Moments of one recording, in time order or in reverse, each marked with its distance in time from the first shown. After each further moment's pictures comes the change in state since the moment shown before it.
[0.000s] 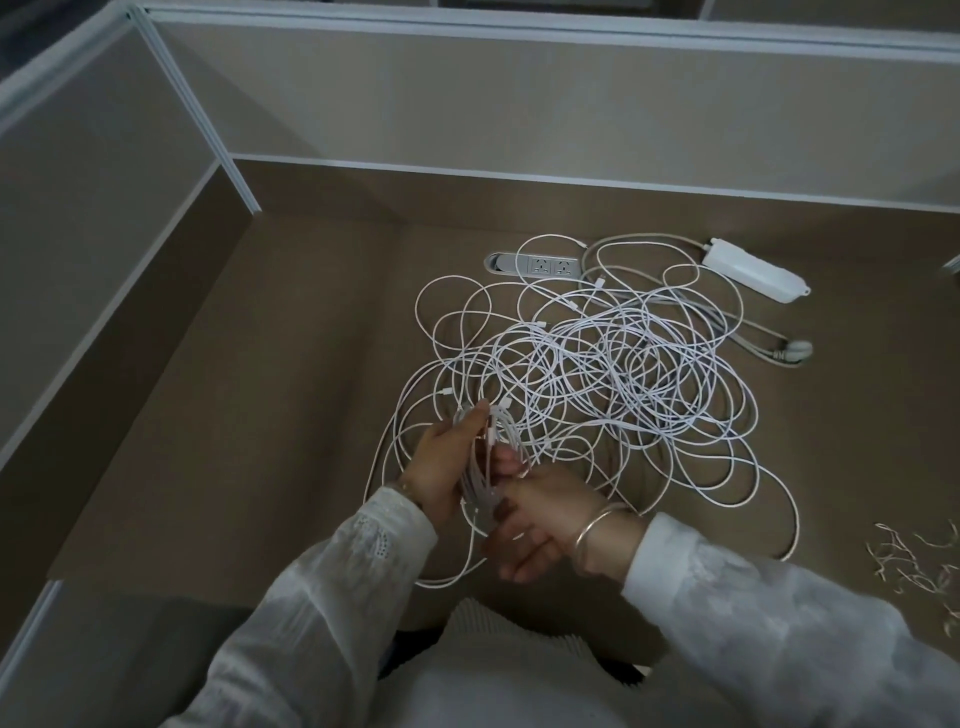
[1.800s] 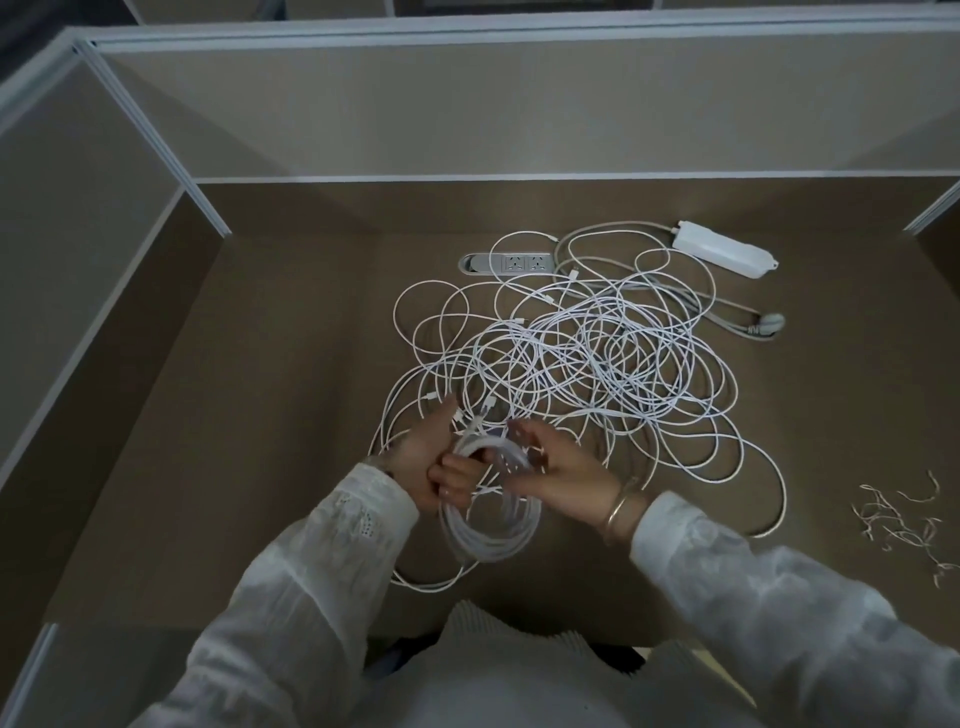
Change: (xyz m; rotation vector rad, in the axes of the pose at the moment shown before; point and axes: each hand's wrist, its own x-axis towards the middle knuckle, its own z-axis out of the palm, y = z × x) left_hand 0.016 0.023 -0.012 0.081 -0.416 -0.581; right_hand 0.036 0.027 -0.046 -0.303 0.211 -0.496
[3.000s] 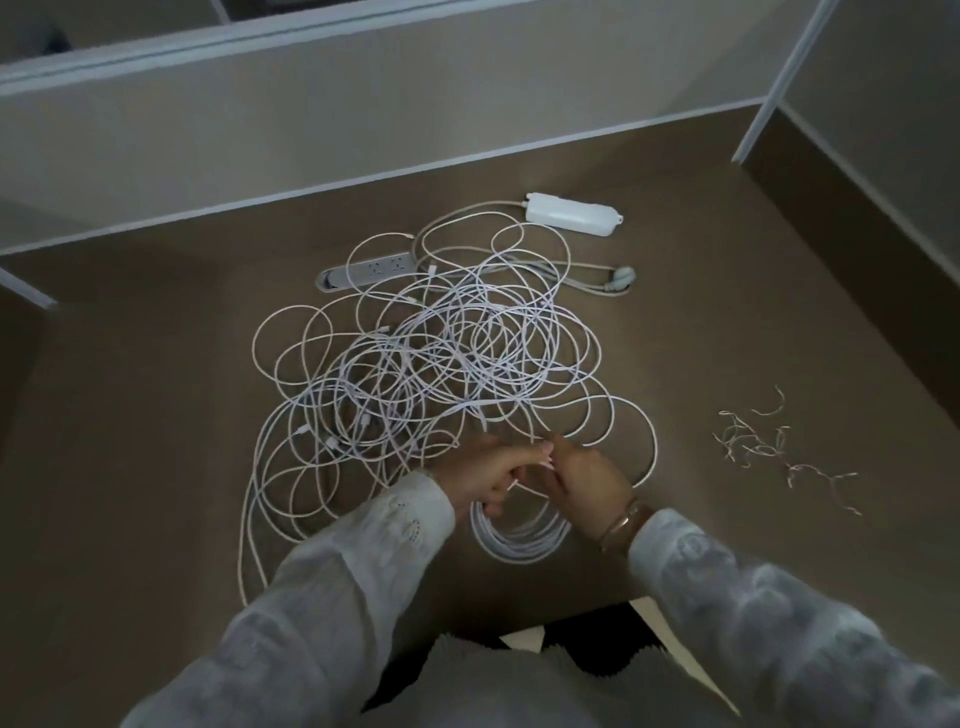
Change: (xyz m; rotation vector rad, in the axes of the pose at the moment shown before) left_hand 0.115 -0.042 0.153 0.802 0.195 0.208; right_hand -0.062 0.133 -0.095 -0.541 0.433 -0.063
